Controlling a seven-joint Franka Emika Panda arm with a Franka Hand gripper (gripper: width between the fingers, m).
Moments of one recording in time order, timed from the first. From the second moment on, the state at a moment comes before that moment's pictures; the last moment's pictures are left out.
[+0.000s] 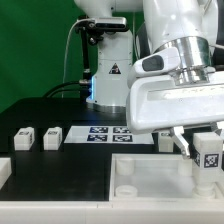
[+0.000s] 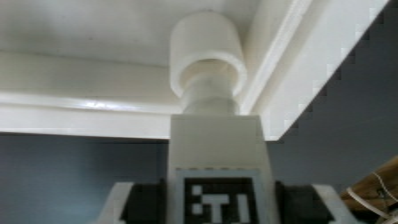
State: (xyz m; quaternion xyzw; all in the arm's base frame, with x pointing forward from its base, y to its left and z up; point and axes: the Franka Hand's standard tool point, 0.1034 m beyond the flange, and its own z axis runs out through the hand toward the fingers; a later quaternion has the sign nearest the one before) arm 0.611 0.107 0.081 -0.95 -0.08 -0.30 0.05
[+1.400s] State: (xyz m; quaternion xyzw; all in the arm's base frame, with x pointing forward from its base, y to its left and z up) arm 0.607 0.108 0.069 -0.95 -0.08 -0.28 0.05
